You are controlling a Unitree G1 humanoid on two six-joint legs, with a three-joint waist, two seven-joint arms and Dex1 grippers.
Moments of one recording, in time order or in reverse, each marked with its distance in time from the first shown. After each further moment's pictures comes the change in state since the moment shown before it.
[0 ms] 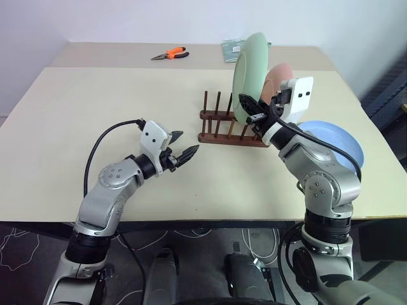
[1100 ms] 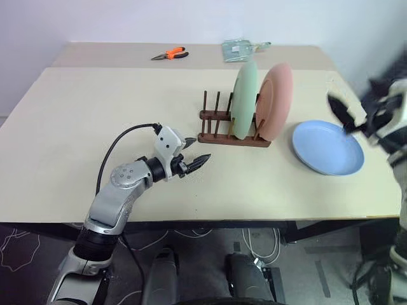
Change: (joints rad) left arm -0.035 -0.025 -0.089 0.040 0.035 -0.027 -0.110; right arm 0.378 -0.564 -0.283 -0.010 -0.113 -0.208 0.296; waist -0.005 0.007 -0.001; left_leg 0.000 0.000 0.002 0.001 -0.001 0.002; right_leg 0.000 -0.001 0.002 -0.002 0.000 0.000
